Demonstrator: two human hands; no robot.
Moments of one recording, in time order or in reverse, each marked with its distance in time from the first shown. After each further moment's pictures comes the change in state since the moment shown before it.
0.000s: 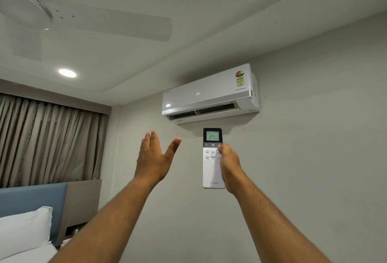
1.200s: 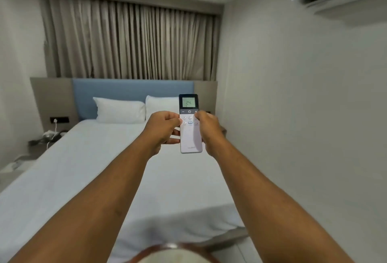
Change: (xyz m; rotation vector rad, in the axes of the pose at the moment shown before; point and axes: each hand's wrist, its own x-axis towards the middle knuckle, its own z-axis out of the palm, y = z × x) left_hand -0.178 -0.207 -0.170 -0.163 0.090 -0.804; right_hand -0.150 0.196 0.288 0.022 -0.655 0.353
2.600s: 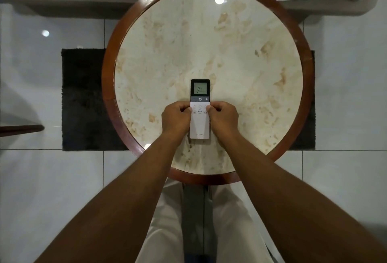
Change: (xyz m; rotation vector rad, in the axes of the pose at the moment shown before) left_hand -0.296 -0.611 0.071 0.134 0.172 -1.010; right_hand -0.231 0.631 0.020 -0.541 -0.156 0.822
